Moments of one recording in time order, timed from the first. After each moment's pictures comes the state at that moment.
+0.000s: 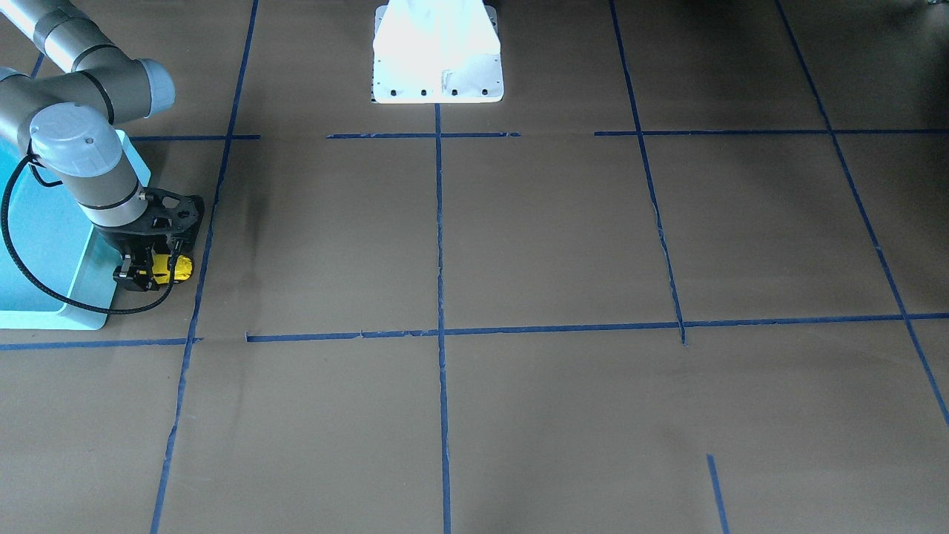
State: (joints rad) left arm -1.55 -1.59 -1.45 -1.62 -2.35 -0.01; right arm 0.77 -1.43 1.71 -1.33 1.89 -0.57
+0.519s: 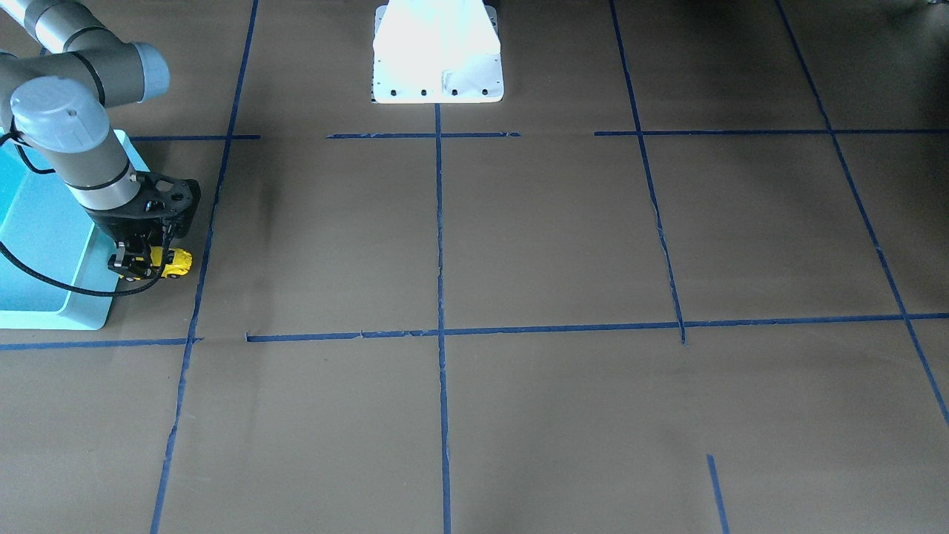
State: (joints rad) left arm -1.55 -1.59 -1.45 -1.62 -2.38 -0.01; right arm 0.79 -1.48 1.91 -1.40 1.90 -0.56
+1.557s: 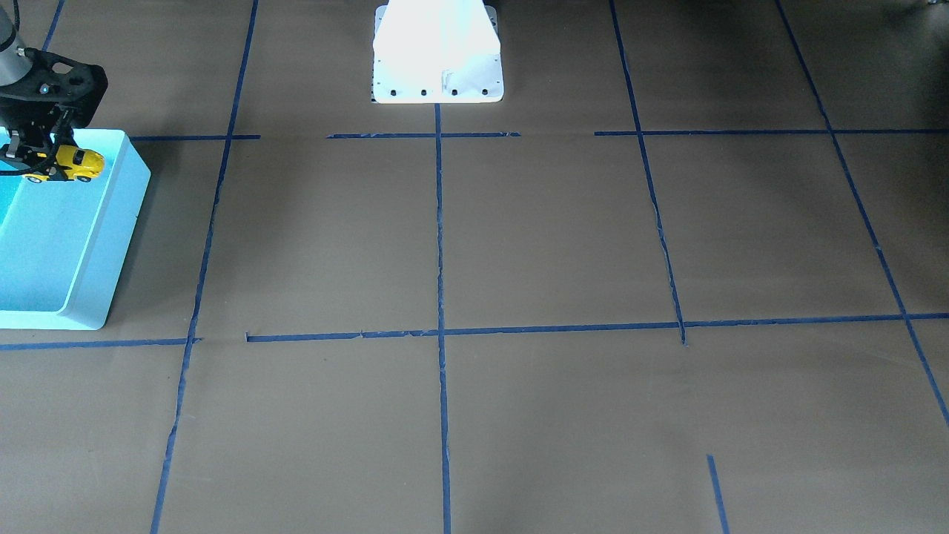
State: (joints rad) left arm -1.55 -1.59 -1.44 -1.62 -2.38 -0.01; right arm 0.90 -1.82 2.16 -1.51 1.99 -0.72
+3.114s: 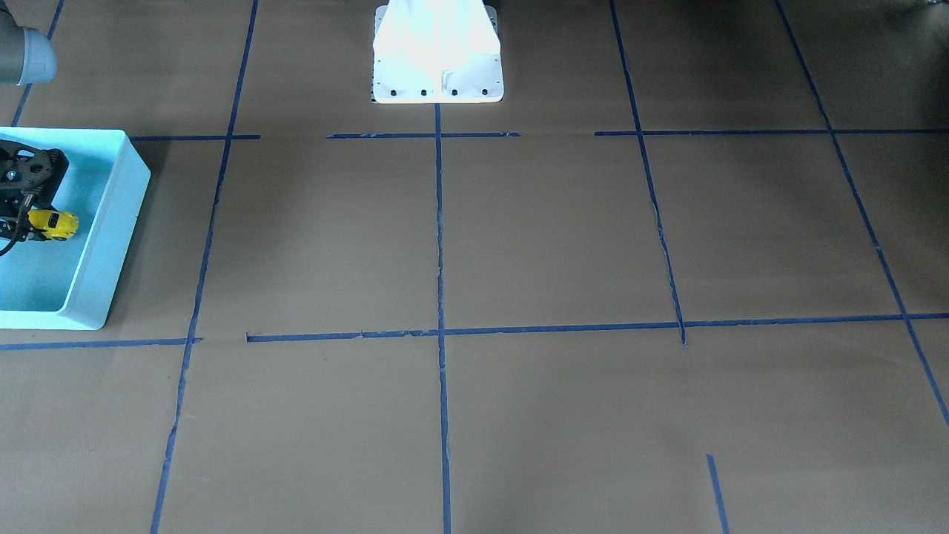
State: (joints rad) left arm -1.55 -1.59 -1.44 -1.62 -2.38 -0.01; right arm 0.95 -1.76 1.76 -1.15 2.07 -0.72
